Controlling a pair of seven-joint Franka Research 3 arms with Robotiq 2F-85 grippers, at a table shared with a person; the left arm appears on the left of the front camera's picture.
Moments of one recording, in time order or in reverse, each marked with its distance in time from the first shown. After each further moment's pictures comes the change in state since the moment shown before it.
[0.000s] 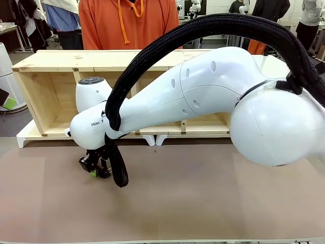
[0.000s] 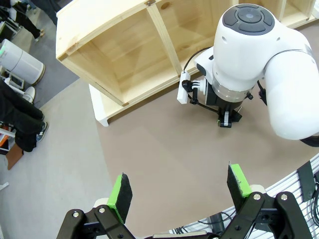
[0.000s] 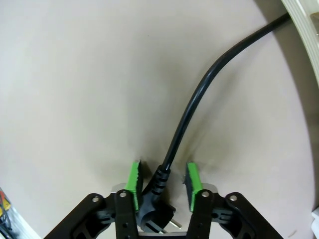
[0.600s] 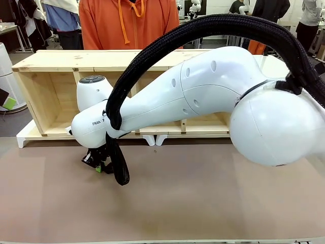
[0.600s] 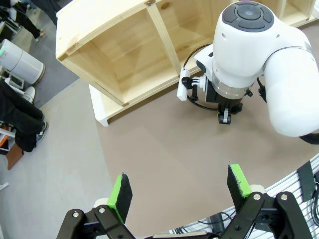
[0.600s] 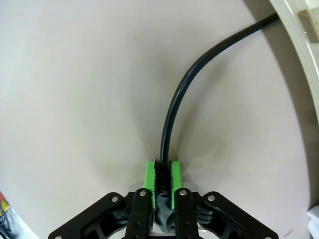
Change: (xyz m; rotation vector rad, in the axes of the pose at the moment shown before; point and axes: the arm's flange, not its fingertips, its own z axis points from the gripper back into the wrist) left arm 0.000 0.000 0.000 0.000 0.000 0.000; right arm 0.001 -0.005 0.002 -0.010 -0.002 -0.005
